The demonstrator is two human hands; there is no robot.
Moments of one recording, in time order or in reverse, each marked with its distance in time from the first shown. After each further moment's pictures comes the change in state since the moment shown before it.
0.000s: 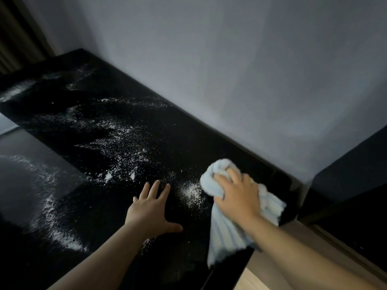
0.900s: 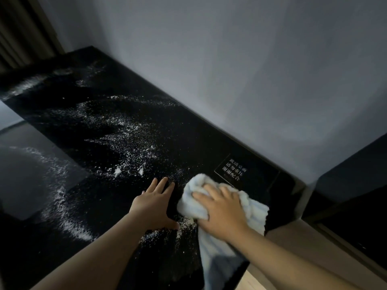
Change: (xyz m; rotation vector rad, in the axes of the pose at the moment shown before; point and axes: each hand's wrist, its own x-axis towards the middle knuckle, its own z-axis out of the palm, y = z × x) left_hand -0.003 -0.013 -0.011 0.062 -0.056 0.097; right_hand -0.024 -0.044 -0.002 0.019 -0.174 -0.273
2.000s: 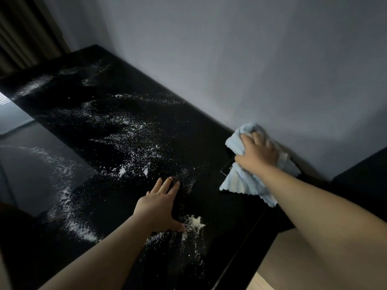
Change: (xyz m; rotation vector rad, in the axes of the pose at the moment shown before) left_hand 0.002 0.000 -0.001 -0.003 -0.004 -0.001; right_hand 0.098 0.104 -0.035 -0.046 0.009 0.572
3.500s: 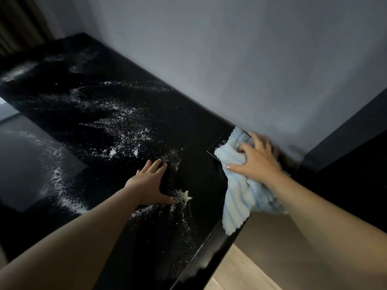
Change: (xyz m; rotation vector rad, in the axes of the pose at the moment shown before) left_hand 0.000 -0.004 0.009 -0.069 -0.009 0.026; right_hand -0.085 0.047 -0.010 0.084 -0.128 -0.114
